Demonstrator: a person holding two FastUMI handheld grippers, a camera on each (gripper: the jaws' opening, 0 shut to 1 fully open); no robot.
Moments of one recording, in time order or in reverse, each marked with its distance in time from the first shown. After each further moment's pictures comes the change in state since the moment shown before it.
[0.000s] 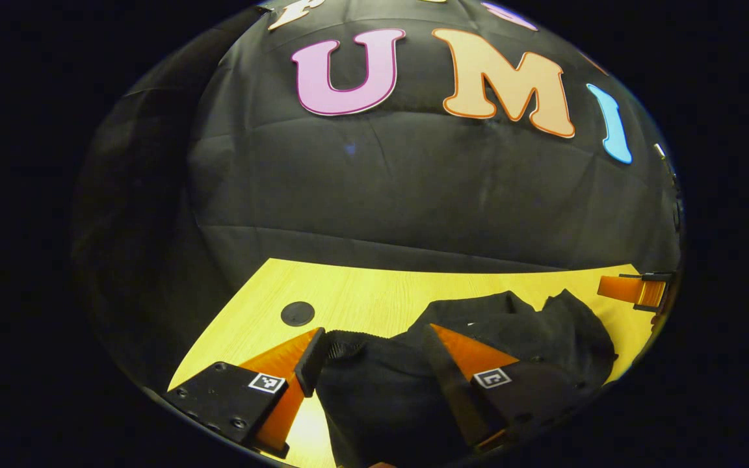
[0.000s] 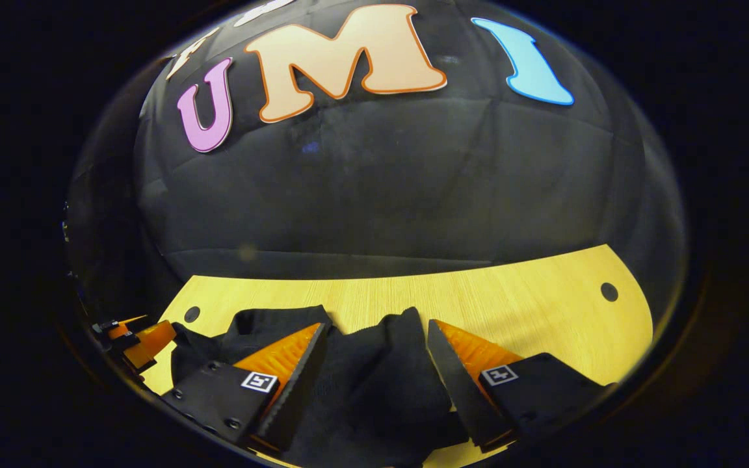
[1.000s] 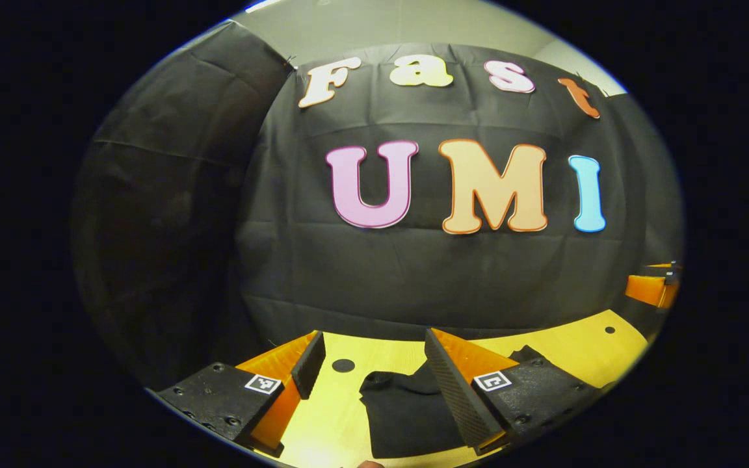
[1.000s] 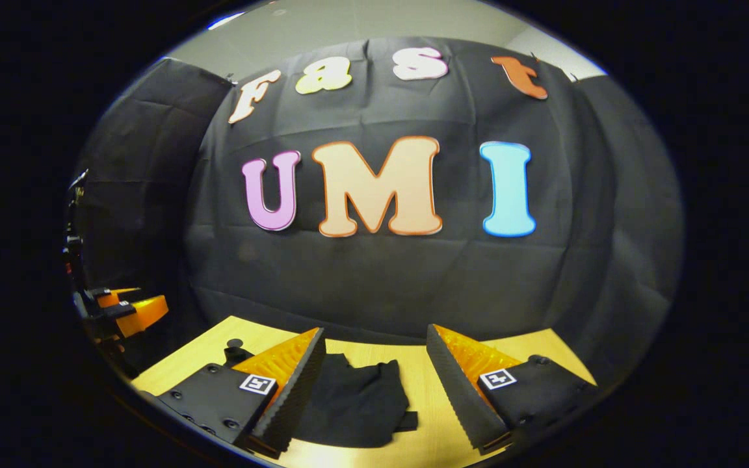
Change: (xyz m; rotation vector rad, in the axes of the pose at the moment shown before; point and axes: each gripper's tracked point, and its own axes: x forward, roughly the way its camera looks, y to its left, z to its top) left arm -0.199 0.029 0.118 0.008 -0.368 0.038; right arm -0.246 0.014 0.054 -0.167 -0.418 -0.022
